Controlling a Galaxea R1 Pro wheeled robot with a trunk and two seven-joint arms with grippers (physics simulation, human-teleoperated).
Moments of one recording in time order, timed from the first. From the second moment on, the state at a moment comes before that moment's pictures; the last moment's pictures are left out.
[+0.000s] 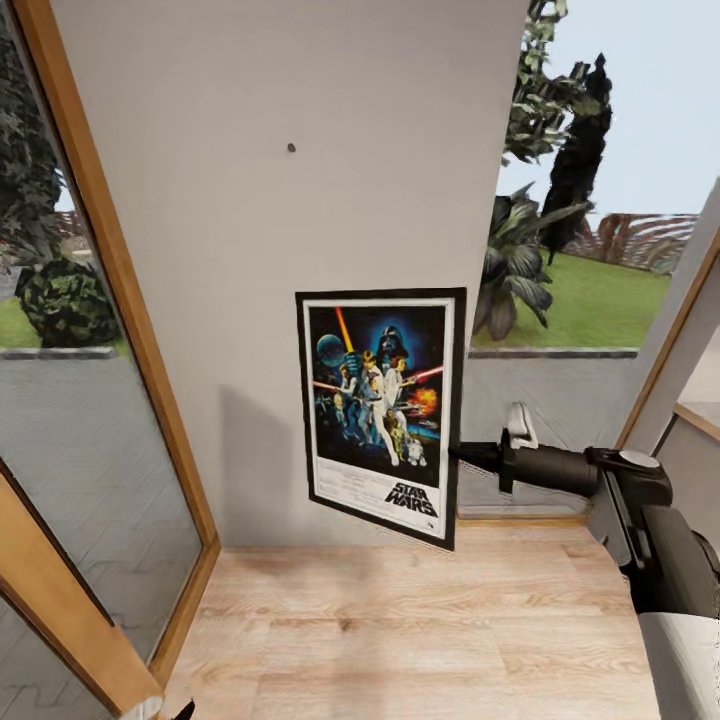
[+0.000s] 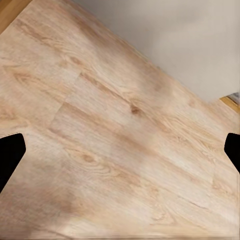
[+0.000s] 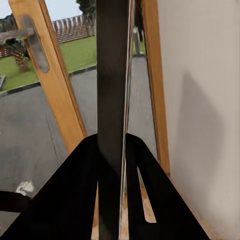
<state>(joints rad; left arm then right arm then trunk) -0.34 0.21 -0.17 -0.03 0.92 -0.28 -0.56 -0.63 -0.21 -0.16 -1.38 -0.06 0.55 1.38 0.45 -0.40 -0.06</state>
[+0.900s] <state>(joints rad) -0.33 0.20 -0.17 -0.03 0.92 -0.28 -0.57 -1.21 -0.01 -0.05 -1.15 -0.06 0.85 1.38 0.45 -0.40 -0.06</state>
